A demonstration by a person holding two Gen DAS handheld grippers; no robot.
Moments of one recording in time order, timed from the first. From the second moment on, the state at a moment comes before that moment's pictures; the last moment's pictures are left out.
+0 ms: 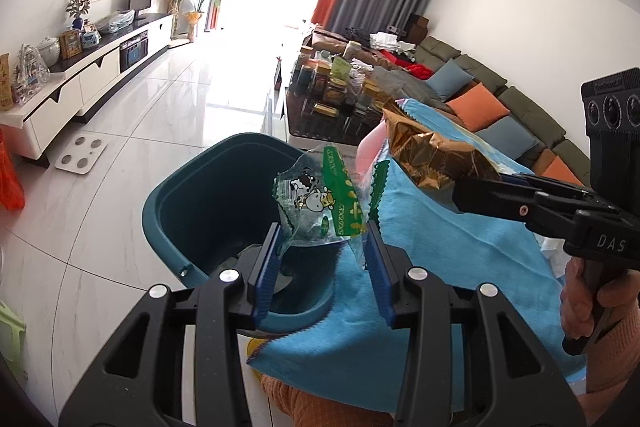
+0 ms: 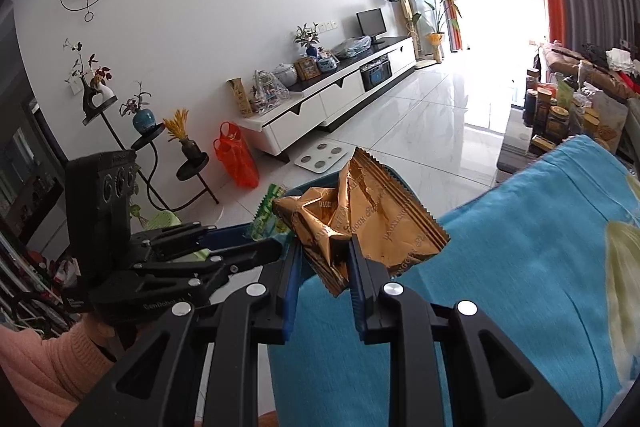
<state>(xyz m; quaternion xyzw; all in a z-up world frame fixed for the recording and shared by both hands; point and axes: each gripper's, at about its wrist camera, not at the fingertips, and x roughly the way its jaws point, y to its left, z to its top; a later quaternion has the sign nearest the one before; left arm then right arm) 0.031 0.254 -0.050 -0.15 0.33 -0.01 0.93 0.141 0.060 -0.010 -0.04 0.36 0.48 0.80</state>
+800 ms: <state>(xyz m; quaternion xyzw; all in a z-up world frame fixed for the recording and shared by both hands) 0.063 0.293 -0.093 -0.18 0.38 0.05 0.91 0.199 0.139 -0.054 0.00 0.45 0.48 0.75</state>
